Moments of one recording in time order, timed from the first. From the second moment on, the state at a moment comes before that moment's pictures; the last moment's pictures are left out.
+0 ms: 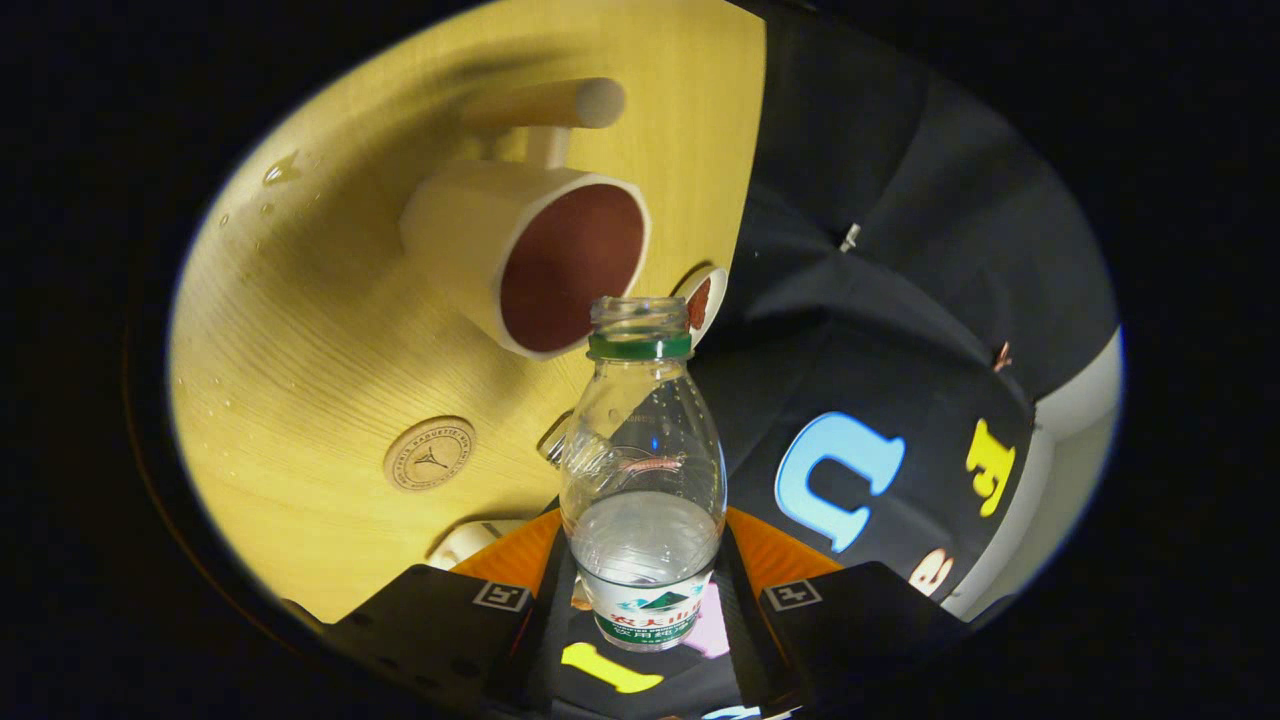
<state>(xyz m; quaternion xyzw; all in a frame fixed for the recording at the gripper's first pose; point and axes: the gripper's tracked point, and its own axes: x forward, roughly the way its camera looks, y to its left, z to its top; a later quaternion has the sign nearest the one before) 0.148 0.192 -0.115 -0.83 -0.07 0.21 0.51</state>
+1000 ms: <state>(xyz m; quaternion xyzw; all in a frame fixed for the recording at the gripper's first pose) 0.133 0.113 -0.021 -0.25 0.15 0.10 0.95</state>
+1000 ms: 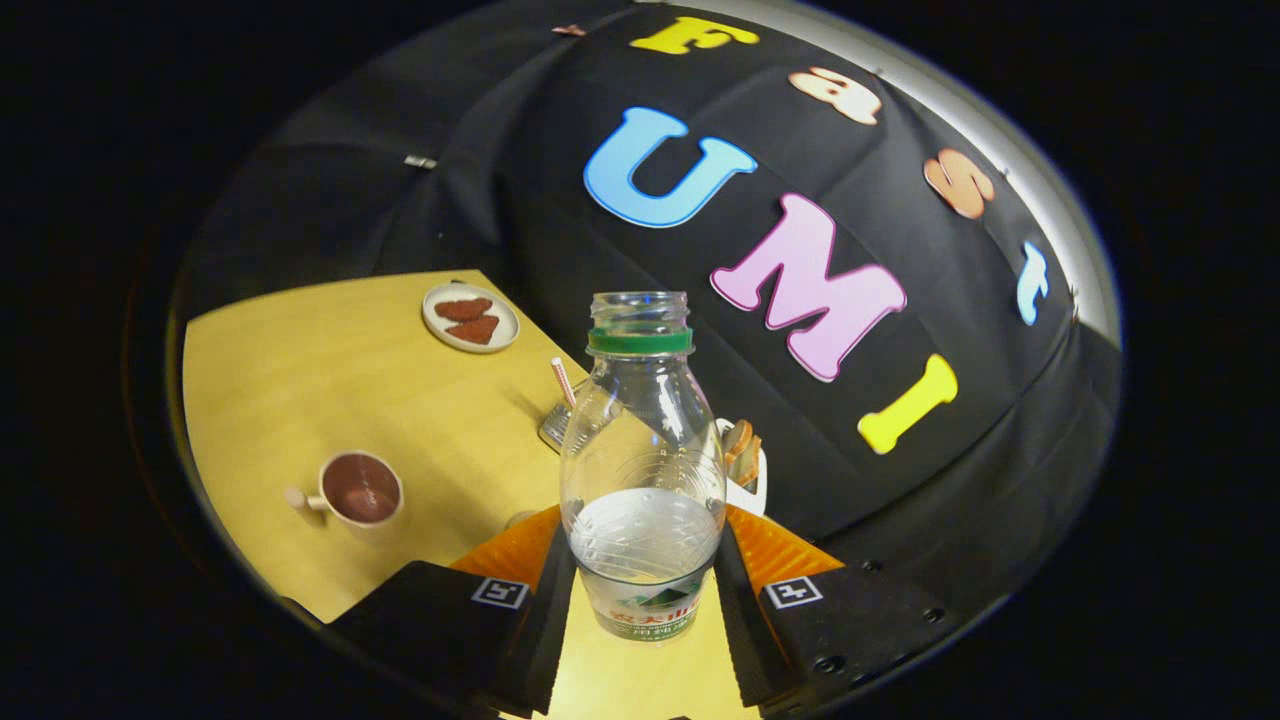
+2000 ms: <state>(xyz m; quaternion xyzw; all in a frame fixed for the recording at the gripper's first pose) 0.248 0.137 -0.149 0.05 0.14 0.15 0.98</state>
